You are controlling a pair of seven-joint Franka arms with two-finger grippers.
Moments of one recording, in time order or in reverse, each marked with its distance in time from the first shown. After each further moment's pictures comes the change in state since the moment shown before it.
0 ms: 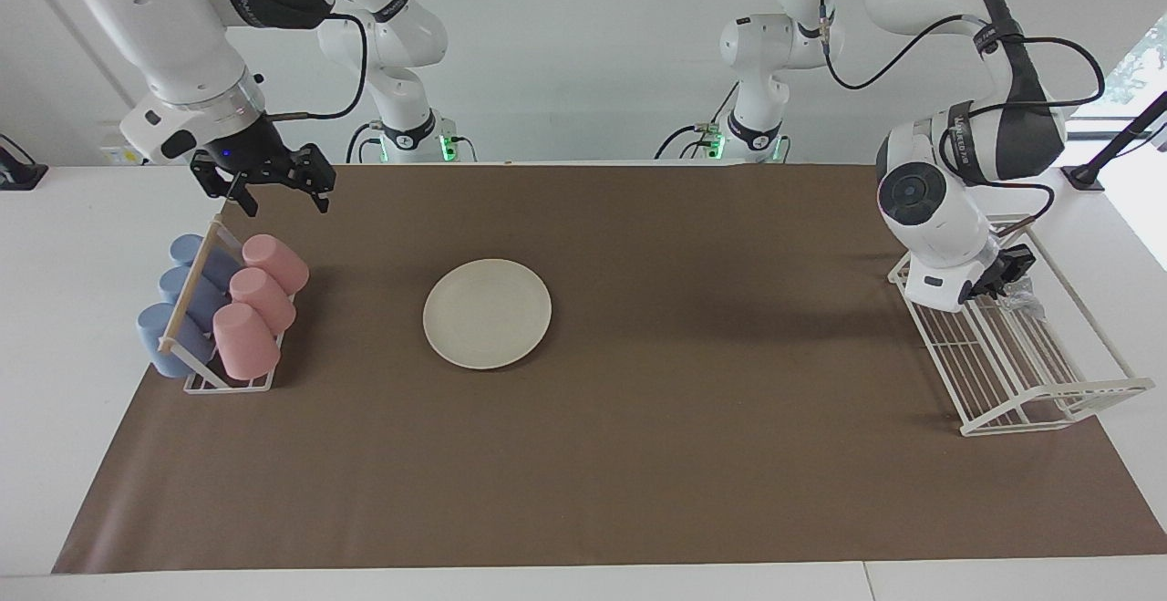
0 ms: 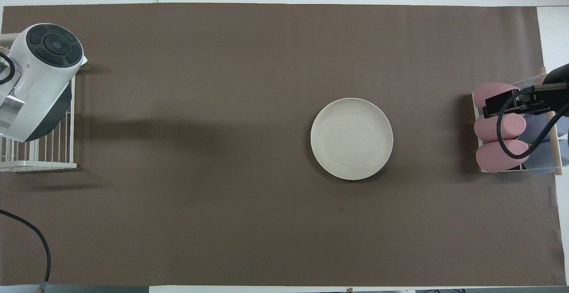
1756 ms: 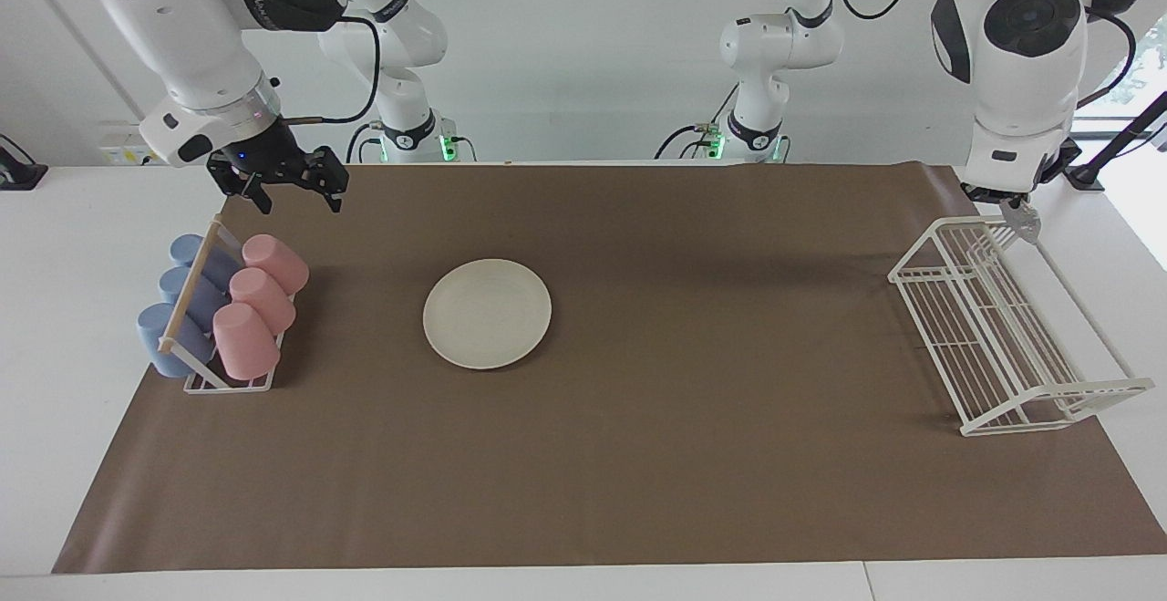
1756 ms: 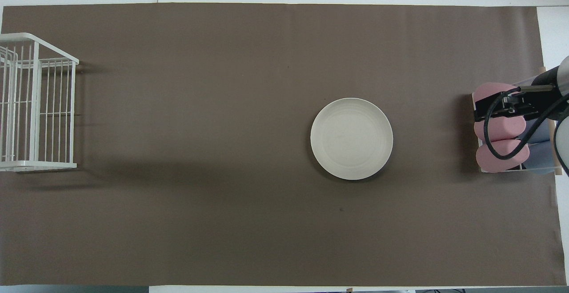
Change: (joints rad) left arm 0.033 -0.202 0.008 0.111 -0.232 -0.233 0.248; right arm 0.001 0.000 0.022 -0.008 0.000 -0.017 0.053
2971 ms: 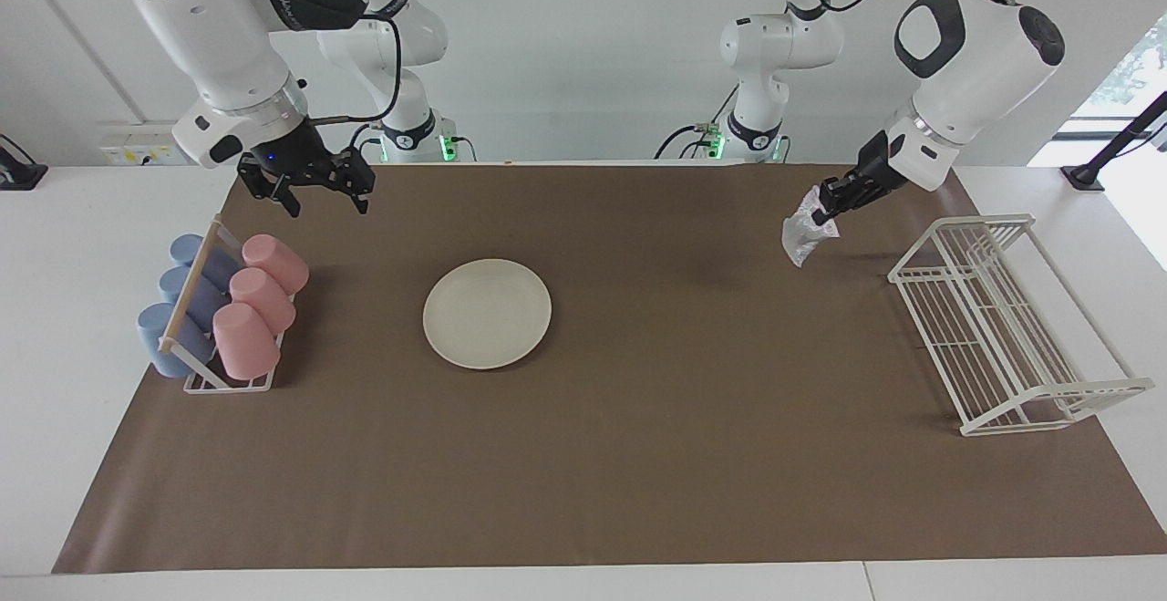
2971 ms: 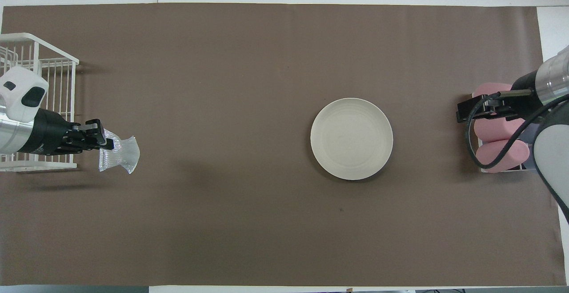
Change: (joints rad) left arm 0.001 -0.169 0.019 -0.297 -0.869 0.142 -0.033; right arm 0.081 -0.021 -0.037 -0.046 0.009 0.054 0.023
